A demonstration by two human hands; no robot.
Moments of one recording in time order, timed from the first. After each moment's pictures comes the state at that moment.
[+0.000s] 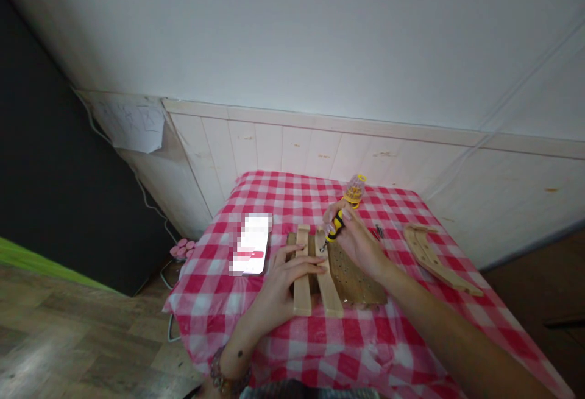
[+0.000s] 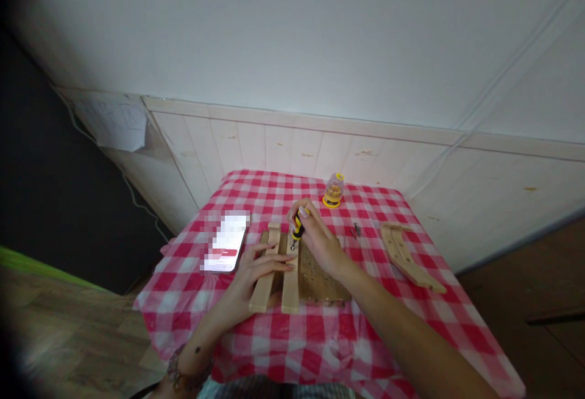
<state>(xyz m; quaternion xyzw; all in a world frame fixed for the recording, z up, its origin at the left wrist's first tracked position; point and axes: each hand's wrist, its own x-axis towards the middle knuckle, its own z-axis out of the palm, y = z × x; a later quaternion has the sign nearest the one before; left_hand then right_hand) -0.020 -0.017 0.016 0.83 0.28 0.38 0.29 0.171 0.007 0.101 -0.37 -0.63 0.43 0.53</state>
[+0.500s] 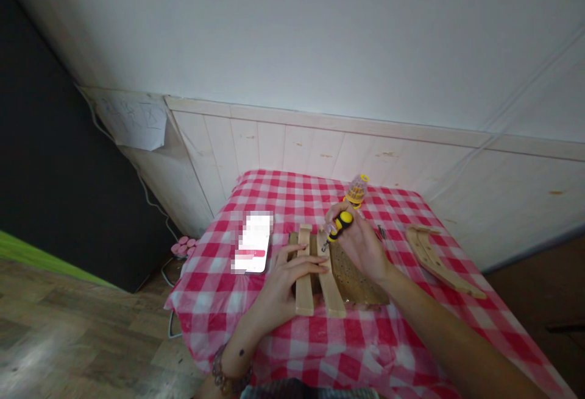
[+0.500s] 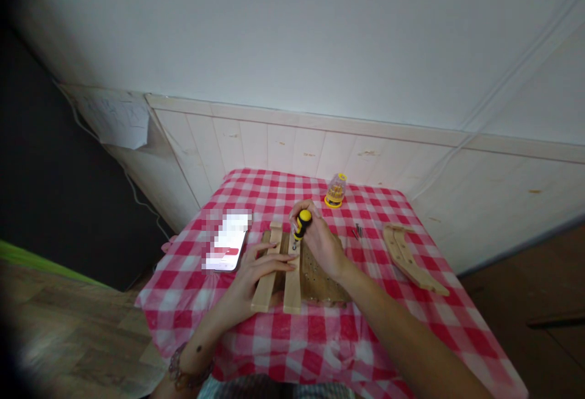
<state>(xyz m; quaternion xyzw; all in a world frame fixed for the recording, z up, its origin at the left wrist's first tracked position) -0.020 -0.017 0.014 0.83 0.28 0.36 0.31 0.172 0.006 0.095 -0.34 -0.62 0.45 0.54</state>
